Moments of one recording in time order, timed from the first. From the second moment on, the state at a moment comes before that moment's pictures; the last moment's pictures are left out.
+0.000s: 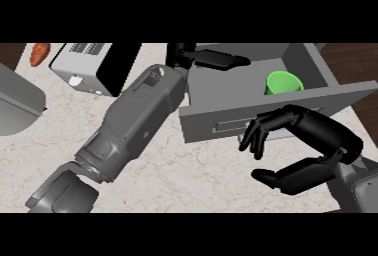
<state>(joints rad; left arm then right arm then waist) -1.27 0.00 -0.27 -0.40 0.60 0.30 -0.47 -0.36 -0.33 0.15 -1.78 -0.22 0.62 0.19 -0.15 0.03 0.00</state>
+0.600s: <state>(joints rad) -1.20 0.00 -0.24 -0.42 0.67 0.26 -0.54 -0.28 -0.36 0.30 -1.61 0.30 0.47 0.05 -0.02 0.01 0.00</state>
